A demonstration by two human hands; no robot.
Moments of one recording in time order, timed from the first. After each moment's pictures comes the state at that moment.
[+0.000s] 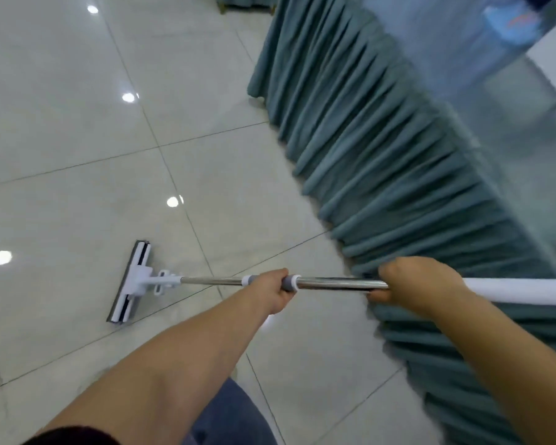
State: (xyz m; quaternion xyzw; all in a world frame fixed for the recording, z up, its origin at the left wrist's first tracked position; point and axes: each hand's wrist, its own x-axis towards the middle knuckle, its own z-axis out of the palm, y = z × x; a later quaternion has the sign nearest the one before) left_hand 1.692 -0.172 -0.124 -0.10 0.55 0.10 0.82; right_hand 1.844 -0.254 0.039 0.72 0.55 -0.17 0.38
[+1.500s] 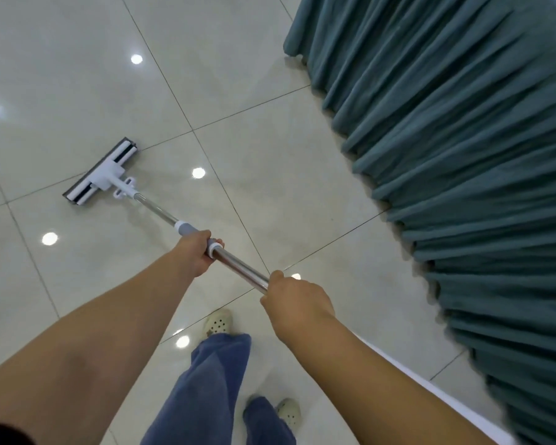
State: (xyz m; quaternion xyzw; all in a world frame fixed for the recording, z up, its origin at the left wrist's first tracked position) left_hand 1.493 0.117 -0.245 0.07 0.68 0.13 0.72; right_hand 1.594 -0.028 -0.104 0.75 0.52 -0.35 0.21
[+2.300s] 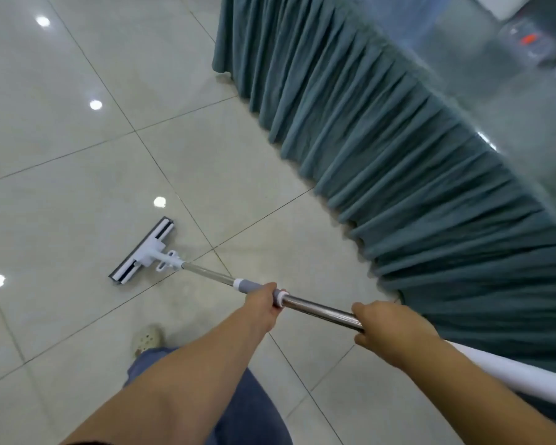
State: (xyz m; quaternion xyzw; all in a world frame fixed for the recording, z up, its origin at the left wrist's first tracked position) left_hand 1.592 -0.375 -0.161 0.03 0.61 0.07 0.79; right_hand 1.689 -0.493 0.020 0.78 0.47 -0.28 0.29
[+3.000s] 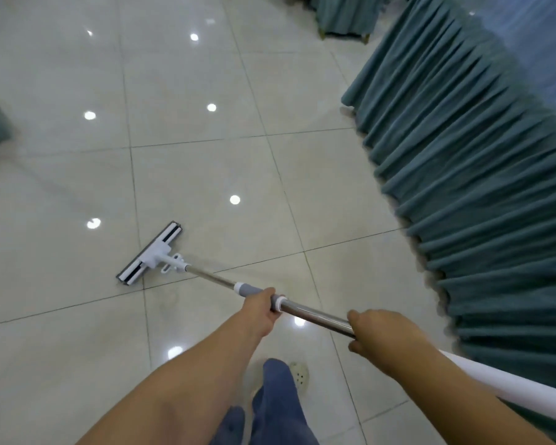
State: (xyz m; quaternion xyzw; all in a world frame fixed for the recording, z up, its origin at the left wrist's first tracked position) left_hand 1.267 -0.319 -0.173 -0.08 0.60 0.23 0.76; right_hand 1.407 -0.400 -0.002 0.67 0.62 -0.23 0.34
